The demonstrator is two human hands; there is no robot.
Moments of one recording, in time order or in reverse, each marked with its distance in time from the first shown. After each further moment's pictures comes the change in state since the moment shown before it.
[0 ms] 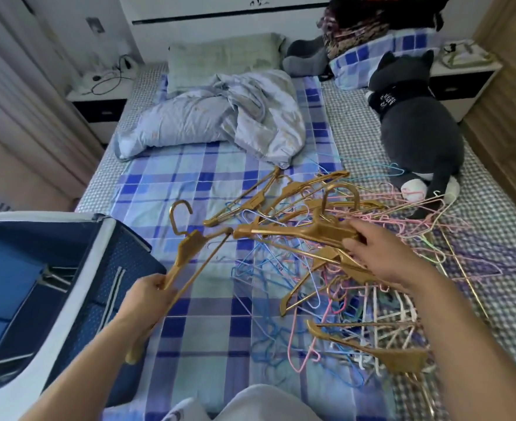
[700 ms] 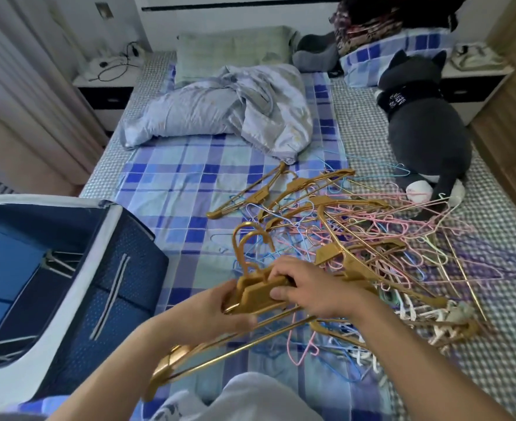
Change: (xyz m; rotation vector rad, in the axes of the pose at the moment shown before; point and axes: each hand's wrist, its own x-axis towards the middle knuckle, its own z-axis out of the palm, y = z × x) left_hand -0.065 0.052 0.025 0.044 -0.620 0.429; right_hand -0.018 -0.054 0.098 -0.022 -0.442 -0.367
